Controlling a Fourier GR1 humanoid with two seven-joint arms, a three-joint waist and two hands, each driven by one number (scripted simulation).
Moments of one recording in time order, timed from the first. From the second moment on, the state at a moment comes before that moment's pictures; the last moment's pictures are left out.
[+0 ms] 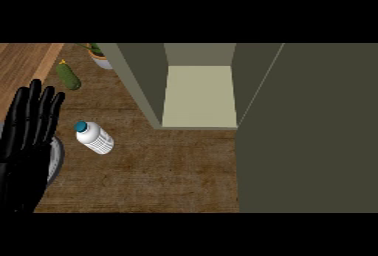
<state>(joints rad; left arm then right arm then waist) 0.00 0.09 -0.01 -2.10 -0.01 -0.02 0.01 -0.03 -0.09 -0.01 -2.10 -0.02 0.00 0.03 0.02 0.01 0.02</state>
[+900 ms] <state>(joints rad) 0.08 0.01 0.05 -2.02 0.23 0.12 0.24 0.32 -0.03 0.10 -2.26 -0.29 0.12 0.16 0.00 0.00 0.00</state>
